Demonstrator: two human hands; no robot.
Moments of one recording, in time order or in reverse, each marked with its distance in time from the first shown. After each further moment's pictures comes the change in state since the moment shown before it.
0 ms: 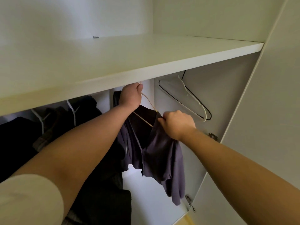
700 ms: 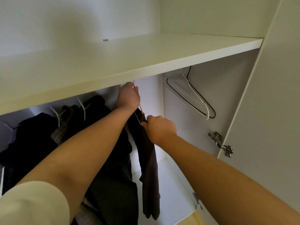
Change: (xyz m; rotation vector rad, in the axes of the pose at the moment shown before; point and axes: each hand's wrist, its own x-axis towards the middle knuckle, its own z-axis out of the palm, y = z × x) left_hand -0.030 0.018 -0.025 0.103 0.110 -0.273; right_hand -0.014 -0.053 0.010 0.145 -0.065 -0.050
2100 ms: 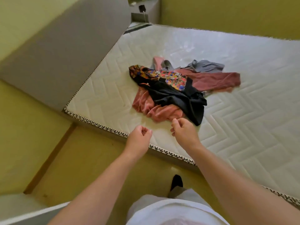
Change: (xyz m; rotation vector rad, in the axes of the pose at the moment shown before) left_hand -0.817 0.227 0.030 -0.178 -2.094 1.390; right_hand -0.794 0.029 0.011 0.386 1.596 2.293
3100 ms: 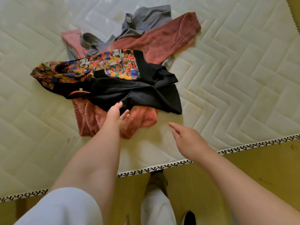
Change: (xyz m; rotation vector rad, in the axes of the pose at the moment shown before) left_hand 0.449 -0.017 0.204 -0.593 -0.273 -0.725; right_hand 0.206 0.108 -0.005 -0.243 -0.047 0.442
